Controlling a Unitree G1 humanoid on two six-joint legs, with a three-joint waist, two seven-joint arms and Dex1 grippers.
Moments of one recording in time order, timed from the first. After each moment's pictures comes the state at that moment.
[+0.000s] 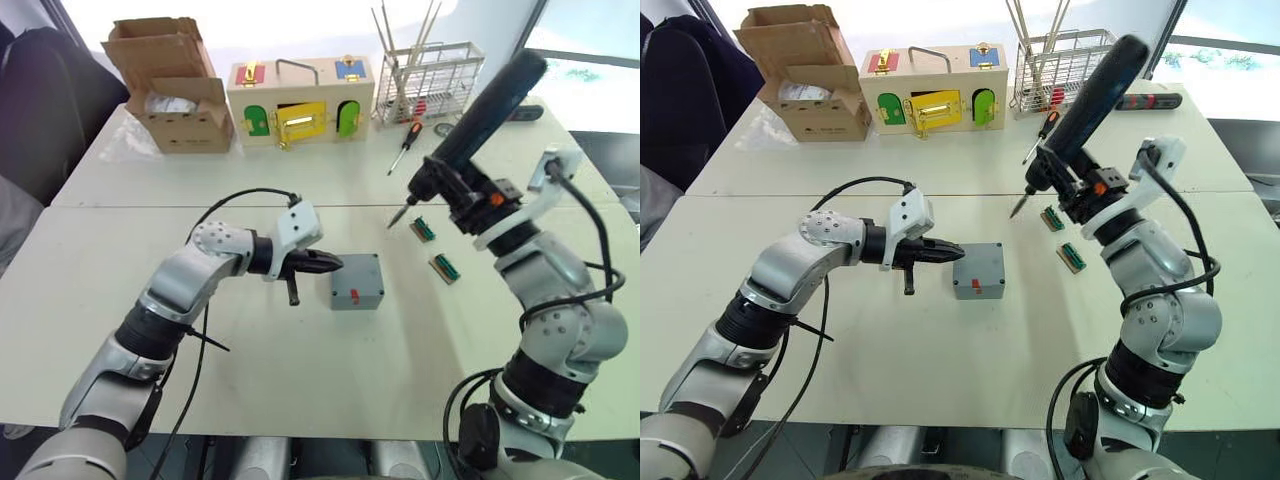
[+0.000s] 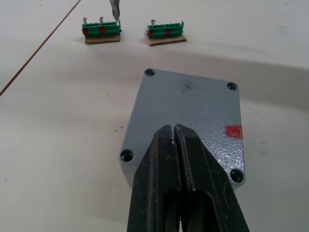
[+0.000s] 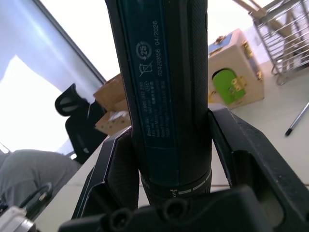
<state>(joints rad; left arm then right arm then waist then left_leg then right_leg) -0.68 0.52 -0.34 -0.11 -0.33 0.64 -0.99 -0.45 -0.17 -0.43 -0.52 0.50 0.89 0.47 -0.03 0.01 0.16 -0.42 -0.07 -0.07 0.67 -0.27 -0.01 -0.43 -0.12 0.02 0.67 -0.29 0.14</state>
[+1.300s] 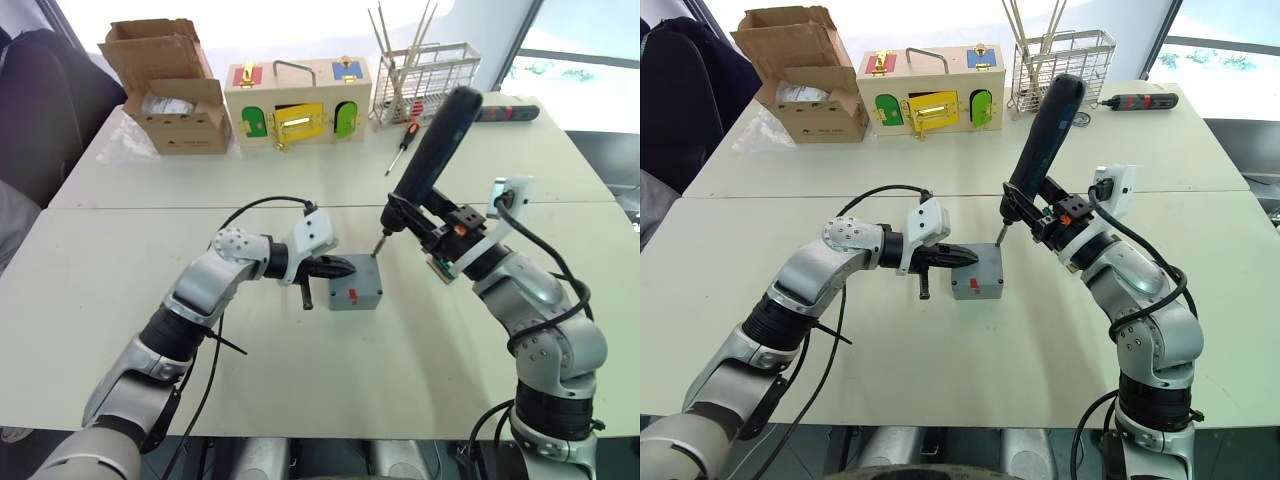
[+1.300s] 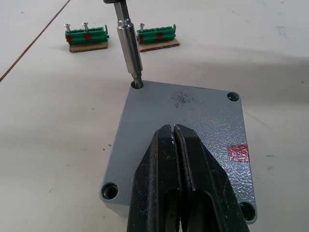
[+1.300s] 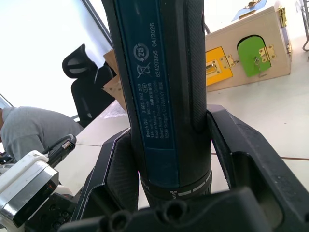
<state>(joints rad) -0.67 0.44 -0.37 -0.05 -0.25 0.56 -1.00 -0.32 -0.34 -0.19 -0.51 0.55 0.67 0.43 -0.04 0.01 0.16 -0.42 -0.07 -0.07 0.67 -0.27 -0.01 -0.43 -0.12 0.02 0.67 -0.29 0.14</state>
